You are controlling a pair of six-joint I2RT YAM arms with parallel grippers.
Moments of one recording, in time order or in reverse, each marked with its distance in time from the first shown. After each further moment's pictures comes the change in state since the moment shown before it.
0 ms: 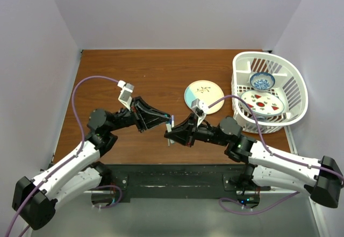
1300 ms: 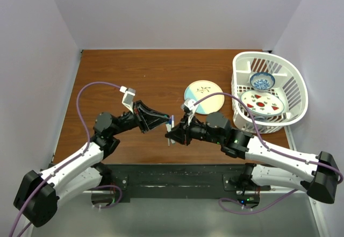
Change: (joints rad) left arm 0.016 0.046 -0.144 0.098 -0.064 0.015; right arm 0.011 0.076 0.120 -0.331 0.124 -0.060
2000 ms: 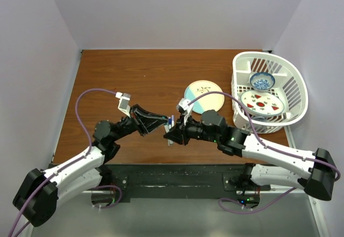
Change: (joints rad) left arm -0.029 -0.005 -0.122 0.194 -0.097 -0.068; right arm 0.005 0.054 0.053 -0.058 -0.010 -0.039
